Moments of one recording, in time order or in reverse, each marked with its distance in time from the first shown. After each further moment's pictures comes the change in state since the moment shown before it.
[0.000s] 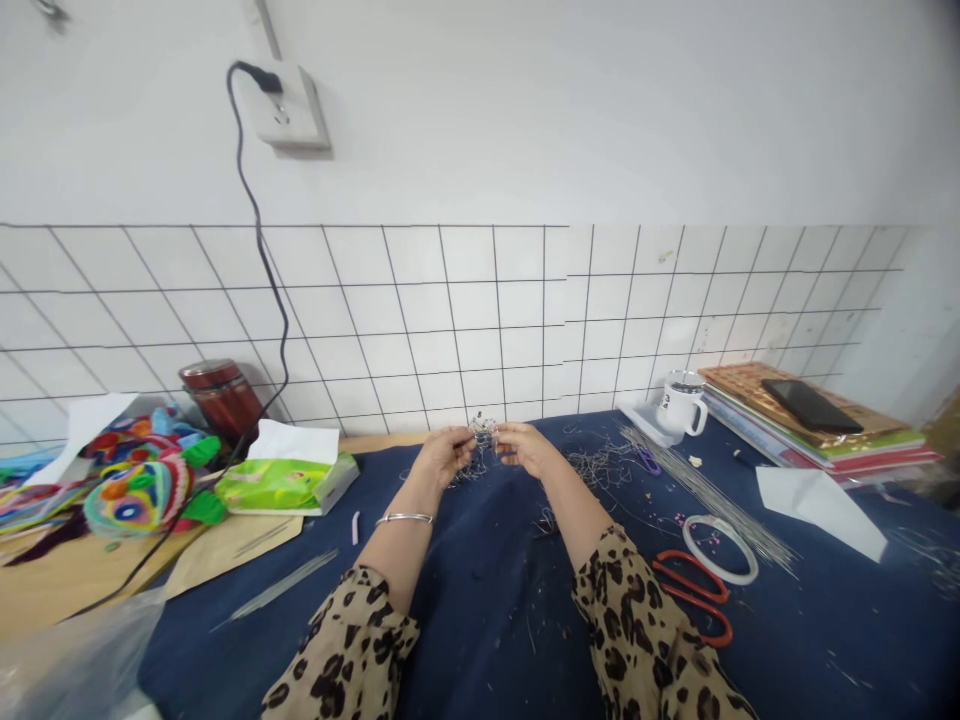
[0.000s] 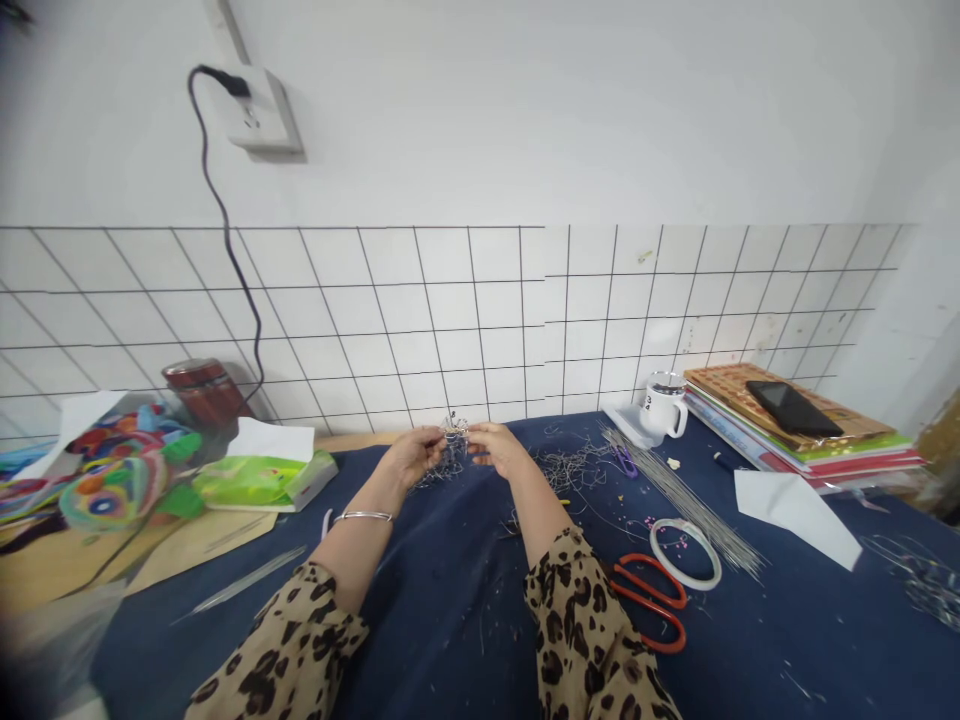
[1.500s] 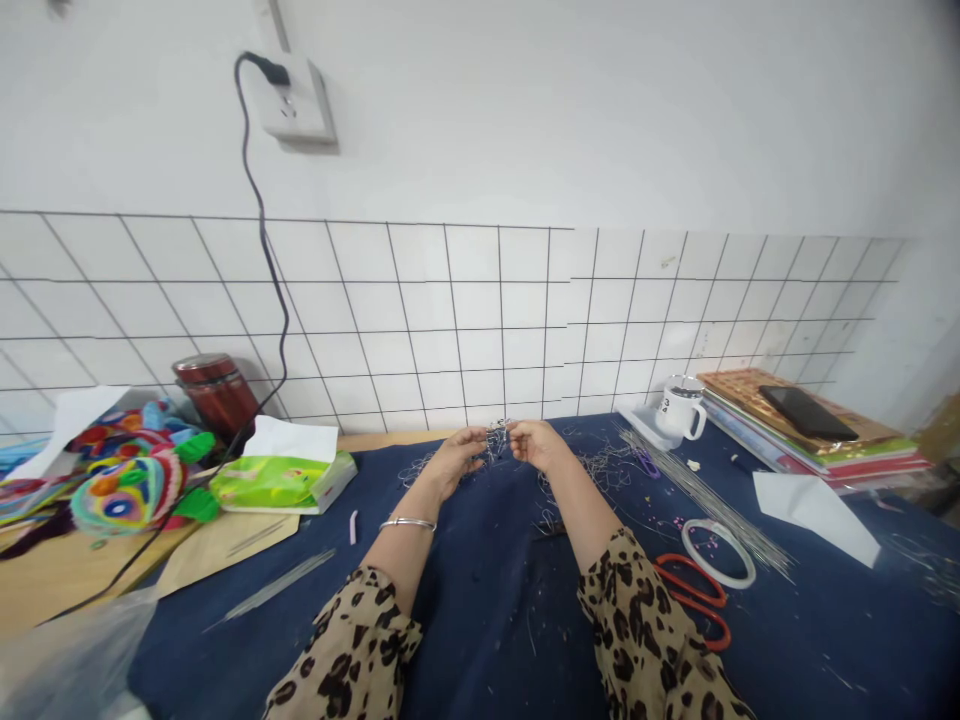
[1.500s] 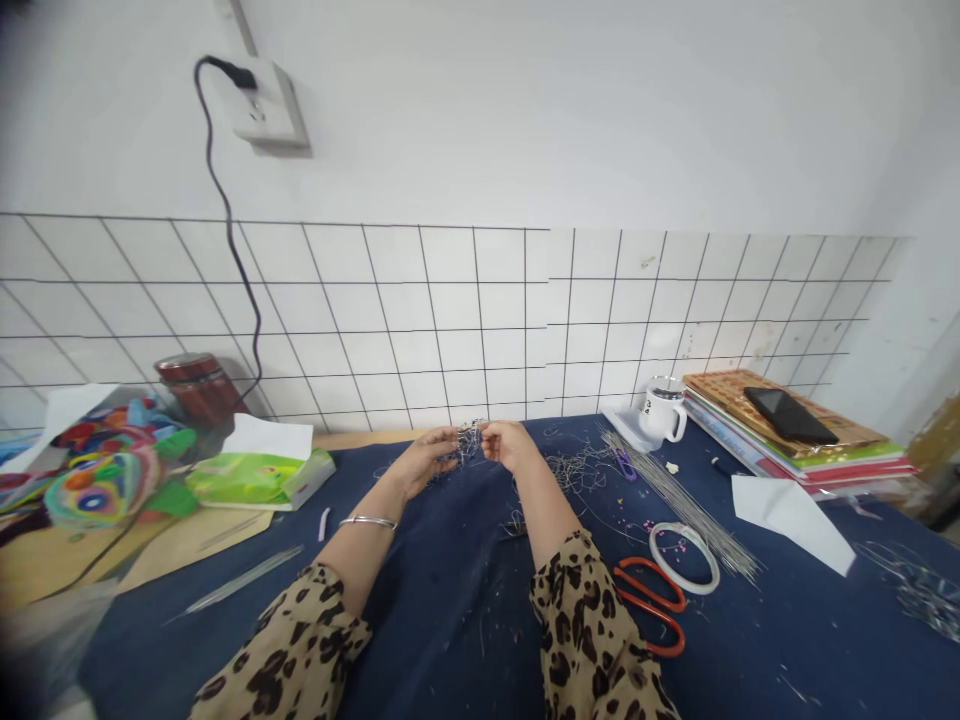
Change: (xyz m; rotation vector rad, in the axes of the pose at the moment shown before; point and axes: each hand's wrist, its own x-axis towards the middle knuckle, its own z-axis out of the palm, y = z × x) left_hand -0.015 -0.011 0.006 0.226 -0.224 0.083; right_hand -0.001 -0.015 -0.013 0.155 0.087 0.083
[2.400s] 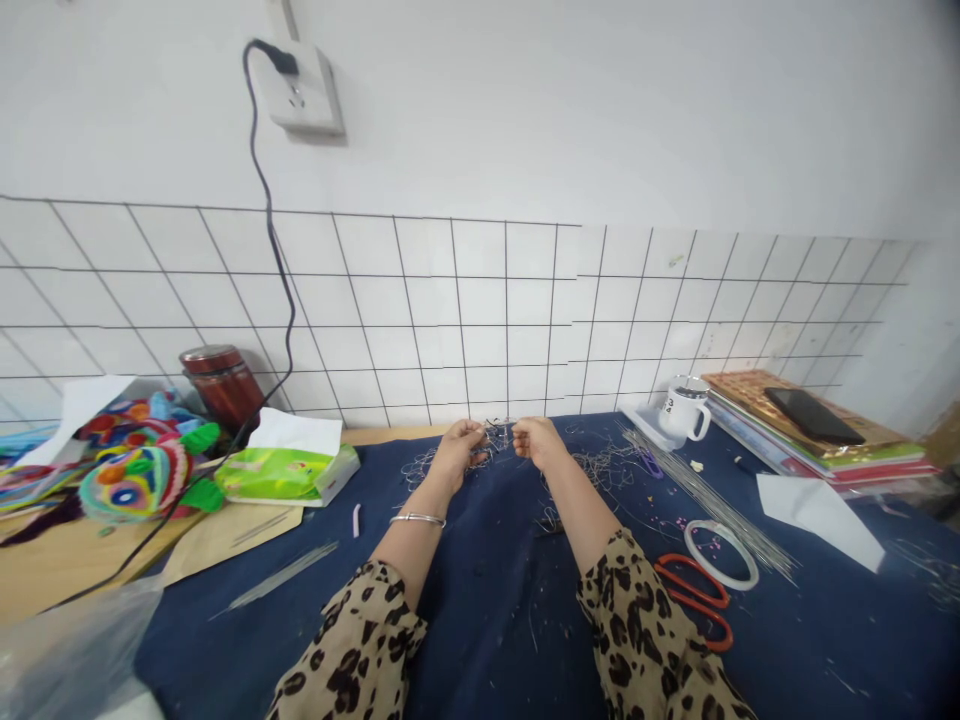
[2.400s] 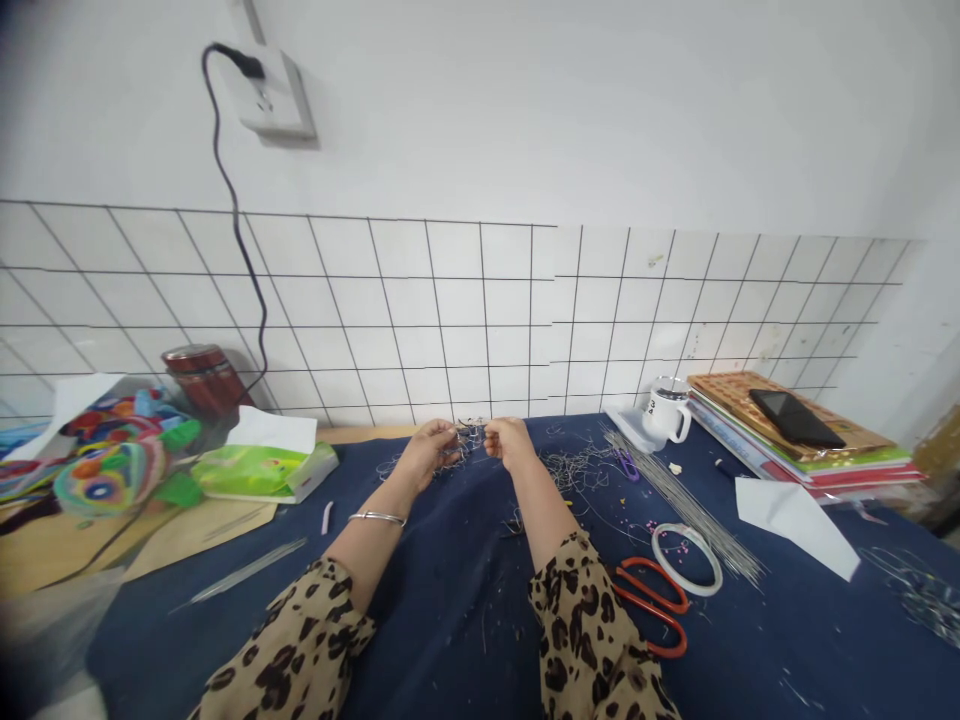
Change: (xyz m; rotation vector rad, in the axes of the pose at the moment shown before) left_hand 0.007 -0.005 0.004 -0.022 0.197 0.083; right_hand 0.008 0.008 0.008 -0.074 0.175 -0.069
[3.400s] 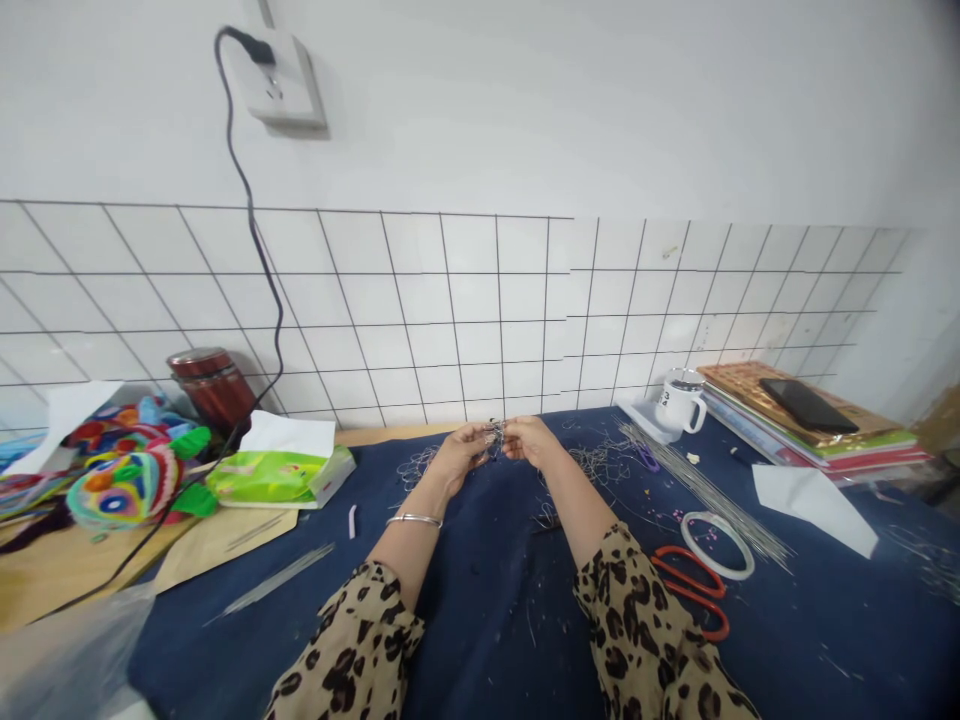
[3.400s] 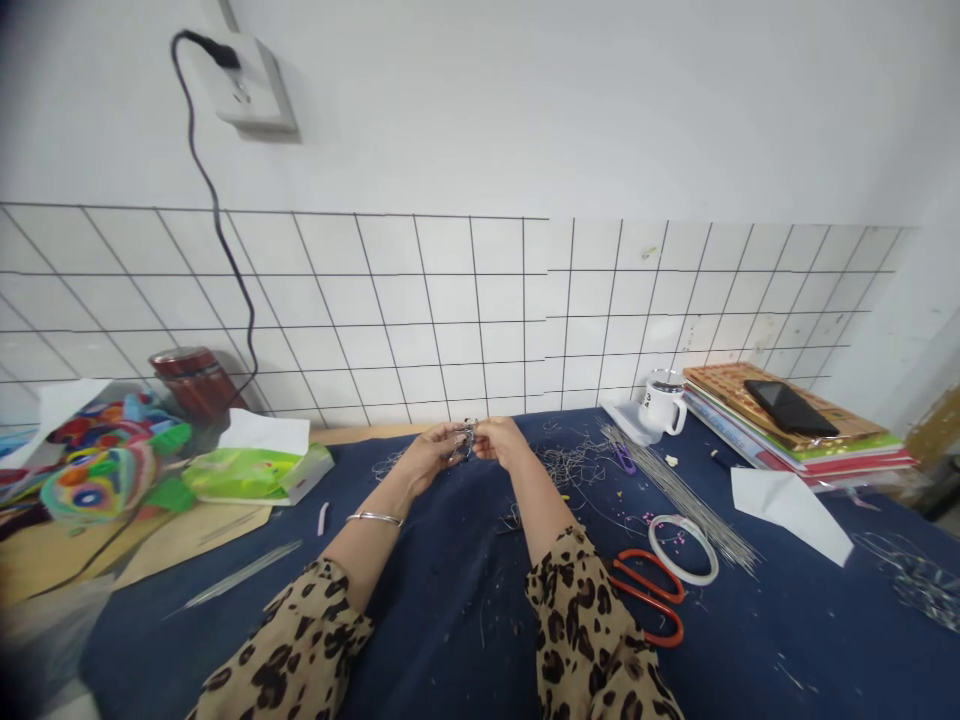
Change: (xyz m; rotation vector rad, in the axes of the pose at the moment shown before) left_hand -0.017 0.007 0.011 -0.022 -0.130 -0.075; right_hand -0.004 0.002 0.002 -0.115 -0.126 0.039
